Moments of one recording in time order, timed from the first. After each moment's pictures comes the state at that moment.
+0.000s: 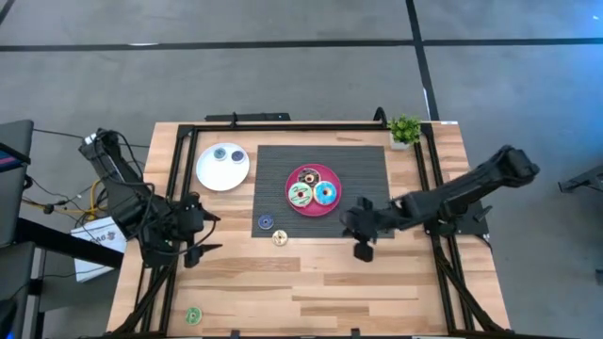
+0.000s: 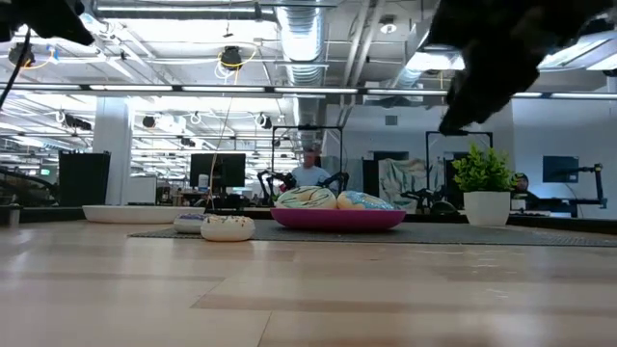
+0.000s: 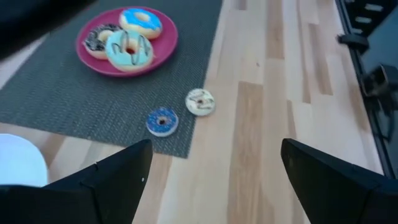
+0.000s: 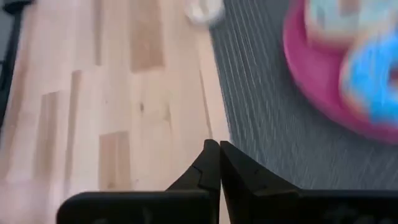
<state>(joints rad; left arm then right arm) -0.91 0.88 0.83 -0.91 -0.74 -0.88 0.32 1.33 0.76 -0.30 0.15 0.39</state>
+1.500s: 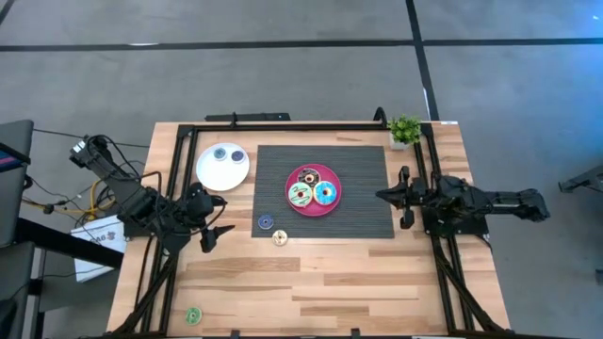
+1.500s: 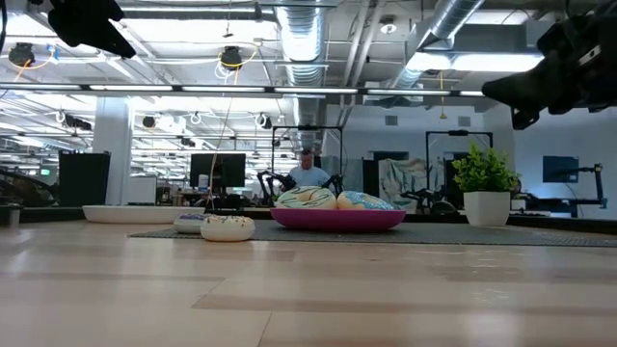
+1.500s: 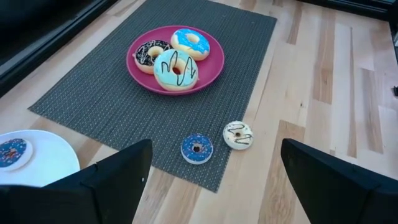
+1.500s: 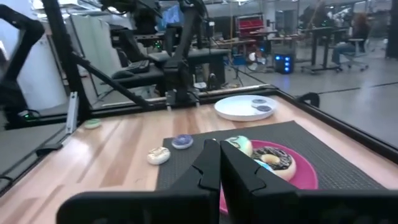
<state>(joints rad) -0.69 0.88 0.83 -0.84 -0.77 -0.83 -0.02 0.02 0.02 -0.01 0.05 0.05</state>
